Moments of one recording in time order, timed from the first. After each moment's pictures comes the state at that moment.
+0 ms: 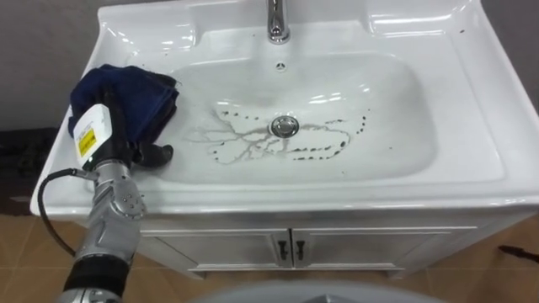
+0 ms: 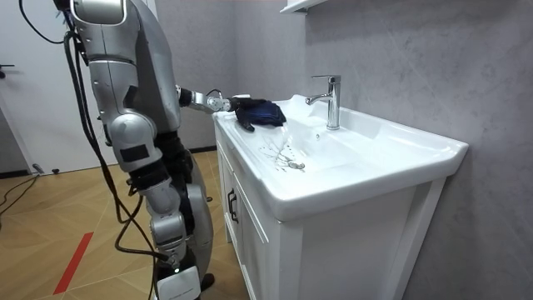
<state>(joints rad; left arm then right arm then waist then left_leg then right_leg) -0.01 0.27 0.04 0.51 0.62 0.06 0.36 0.13 -0.31 0.01 1.27 -0.16 0.24 0.24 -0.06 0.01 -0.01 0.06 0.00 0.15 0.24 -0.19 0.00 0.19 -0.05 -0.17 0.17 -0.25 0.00</state>
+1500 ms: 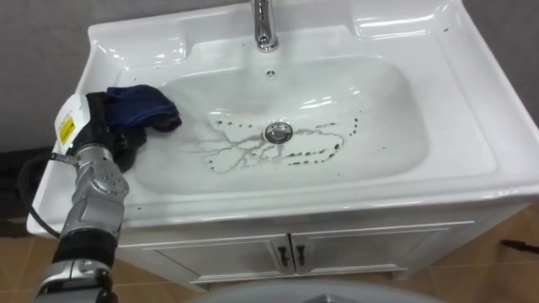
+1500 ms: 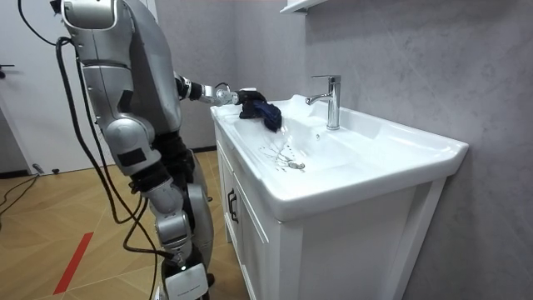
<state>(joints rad) -0.13 0.31 0.11 0.61 0.49 0.09 0.29 0.11 -0.31 0.00 1.21 -0.20 0.27 0.24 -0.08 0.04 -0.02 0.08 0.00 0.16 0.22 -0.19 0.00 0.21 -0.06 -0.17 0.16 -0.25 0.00</state>
